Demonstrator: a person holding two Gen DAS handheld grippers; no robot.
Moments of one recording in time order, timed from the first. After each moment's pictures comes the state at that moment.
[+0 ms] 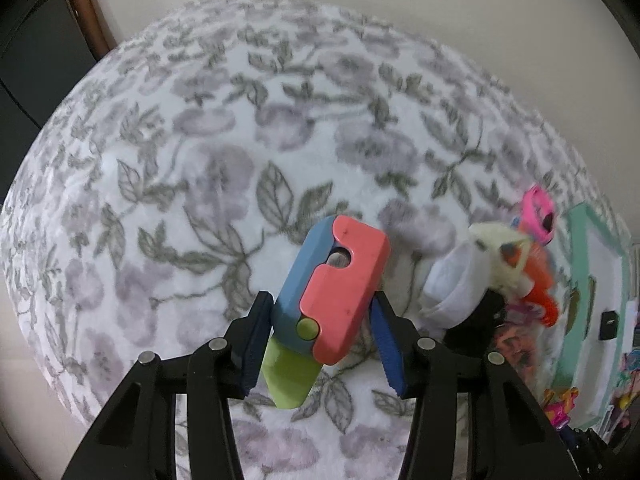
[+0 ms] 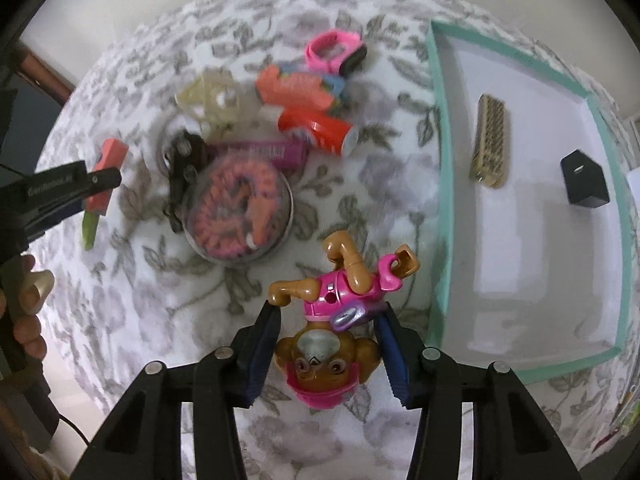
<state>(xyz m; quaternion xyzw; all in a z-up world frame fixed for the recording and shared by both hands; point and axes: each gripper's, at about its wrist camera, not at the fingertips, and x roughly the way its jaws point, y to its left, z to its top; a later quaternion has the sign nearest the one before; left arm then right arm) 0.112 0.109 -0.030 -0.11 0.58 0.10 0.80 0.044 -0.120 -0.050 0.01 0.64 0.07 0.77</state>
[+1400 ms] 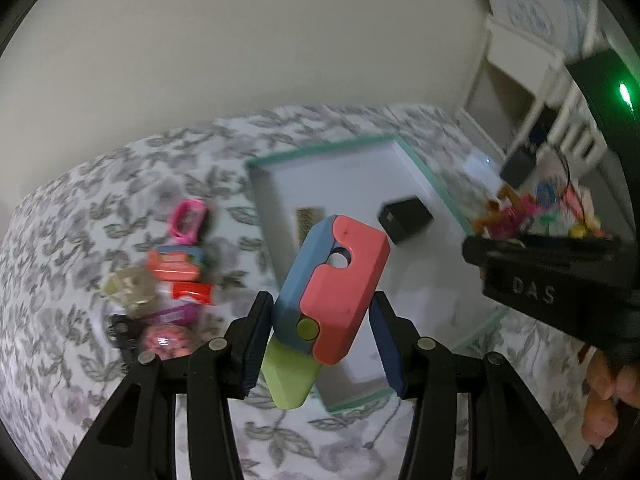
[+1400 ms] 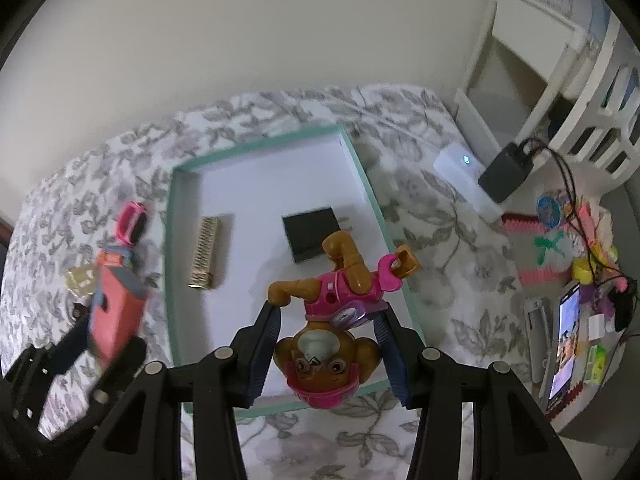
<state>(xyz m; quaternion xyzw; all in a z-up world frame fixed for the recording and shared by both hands) 0.036 -0.173 0.037 0.09 0.49 -0.19 0.85 0.038 -0.319 0.038 0.08 0.54 -0.13 0.83</state>
